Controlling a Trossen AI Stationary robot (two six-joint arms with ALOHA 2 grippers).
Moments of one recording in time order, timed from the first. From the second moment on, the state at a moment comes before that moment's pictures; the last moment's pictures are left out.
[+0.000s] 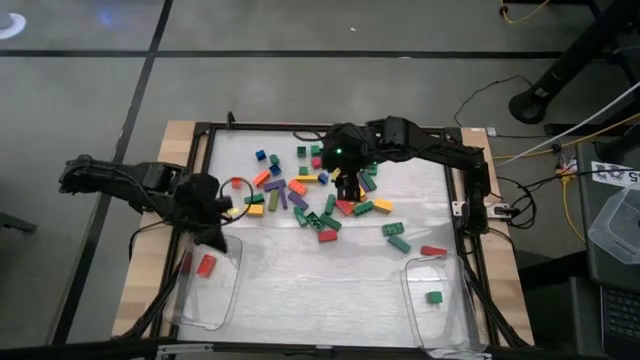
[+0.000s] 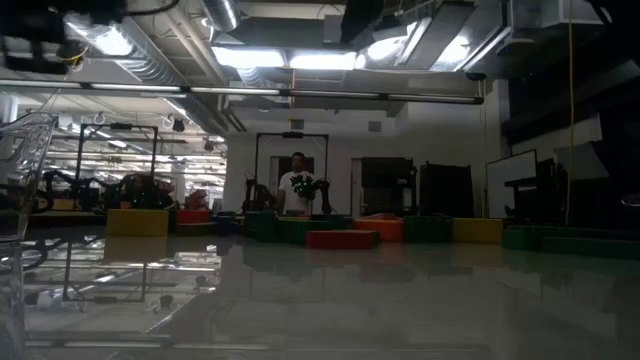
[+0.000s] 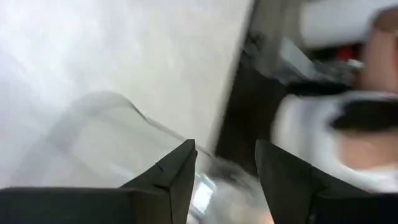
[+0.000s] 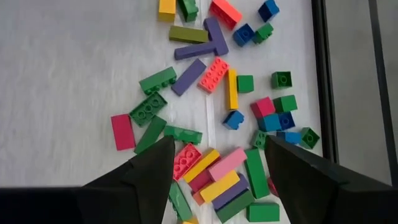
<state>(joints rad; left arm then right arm) -0.13 0.72 0.76 -0.84 0.46 -0.84 -0.09 1.96 2.32 -1.40 0.10 -0.14</state>
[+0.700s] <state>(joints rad) 0.22 0.89 0.76 -0.92 -0.14 -0.13 -0.11 1.96 2.32 -1.40 0.09 -0.14</state>
